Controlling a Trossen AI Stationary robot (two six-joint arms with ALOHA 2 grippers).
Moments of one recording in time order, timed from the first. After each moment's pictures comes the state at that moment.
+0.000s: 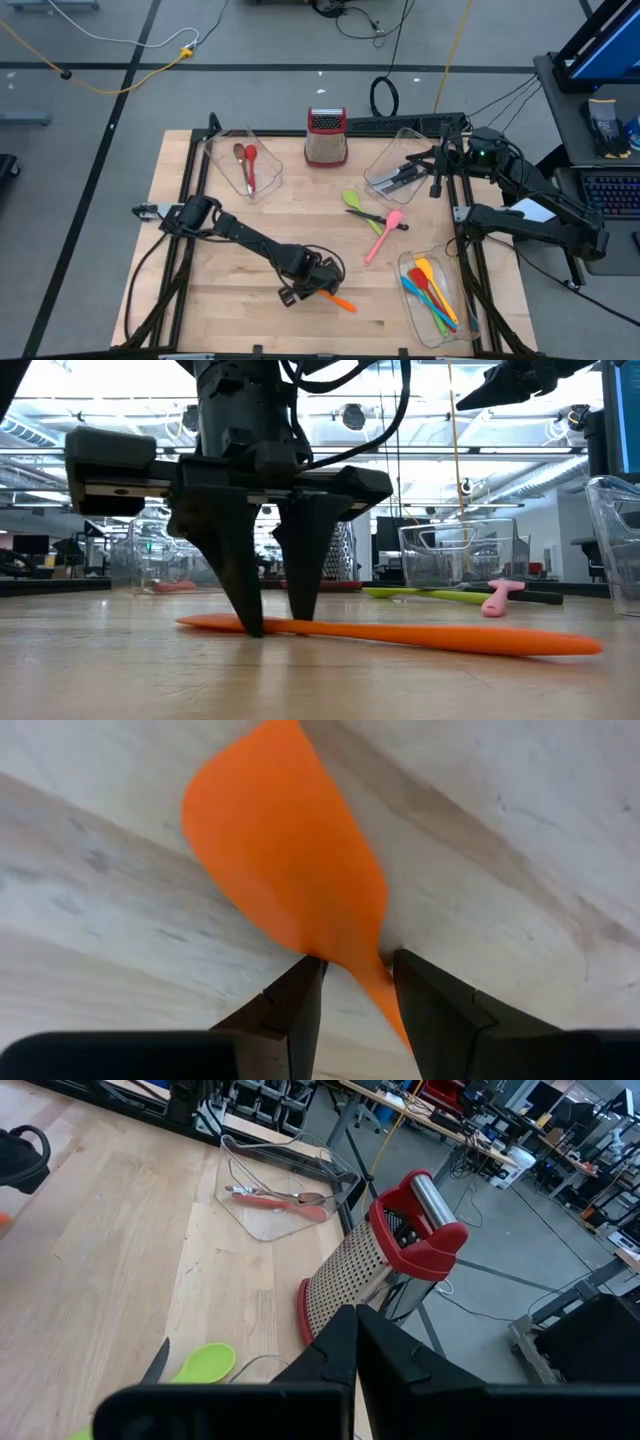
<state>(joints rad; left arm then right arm) -0.35 2.23 1.56 -0.77 0.11 -2.50 -0.56 0.65 0.81 -0.47 -0.24 -0.54</state>
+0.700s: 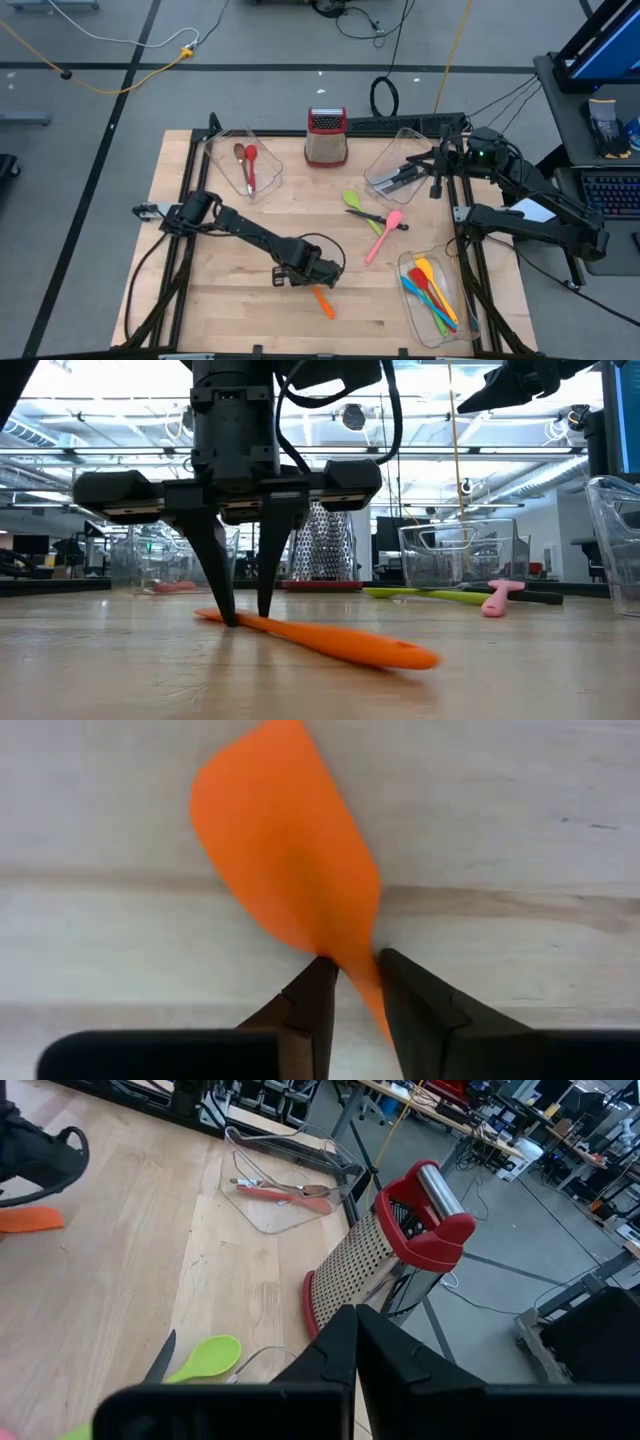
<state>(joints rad) -0.29 2.22 1.56 -0.88 0.00 -1.96 -0.56 0.65 0.81 -0.49 -0.24 -0.54</state>
